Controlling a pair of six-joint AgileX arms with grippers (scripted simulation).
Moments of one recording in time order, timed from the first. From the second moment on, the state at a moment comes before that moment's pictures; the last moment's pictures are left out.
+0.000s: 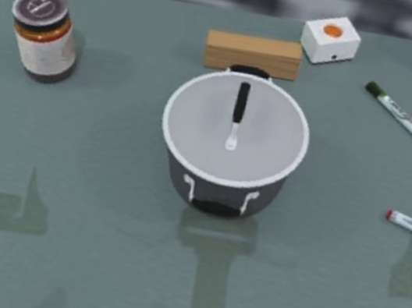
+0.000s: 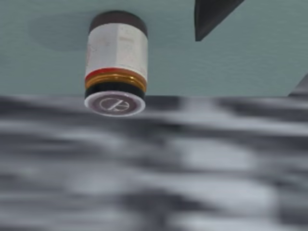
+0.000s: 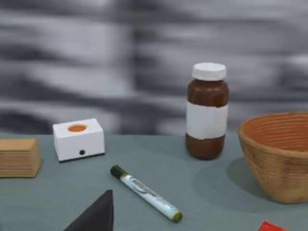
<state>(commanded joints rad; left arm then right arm) 0.00 0.00 0.00 0.00 0.00 0.00 0.00 0.00 0.00 0.00 0.00 0.00</state>
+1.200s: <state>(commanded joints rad) -0.03 1.14 1.02 -0.62 0.15 0.28 0.00 0.00 0.00 0.00 0.00 0.00</state>
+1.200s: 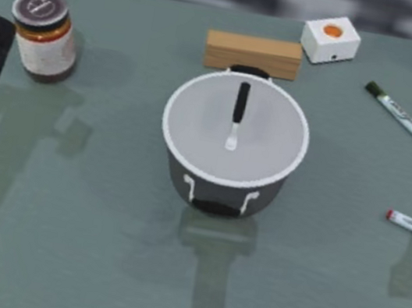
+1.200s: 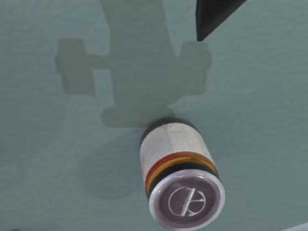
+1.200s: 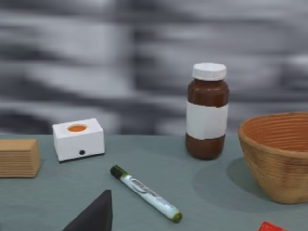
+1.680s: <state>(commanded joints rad) -0.01 1.80 1.86 -0.87 0.19 0.48 0.00 0.00 0.00 0.00 0.00 0.00</state>
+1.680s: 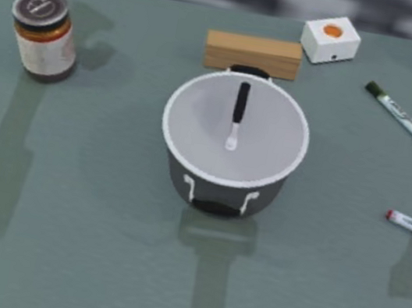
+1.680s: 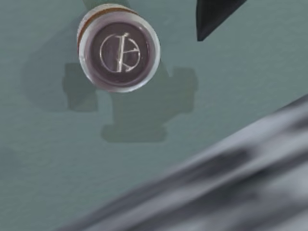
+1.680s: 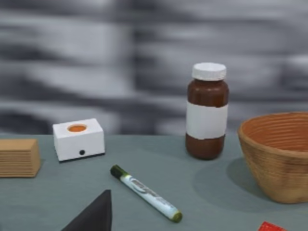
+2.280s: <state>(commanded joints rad) 0.03 2.51 2.44 -1.20 0.18 0.60 0.00 0.00 0.00 0.00 0.00 0.00</state>
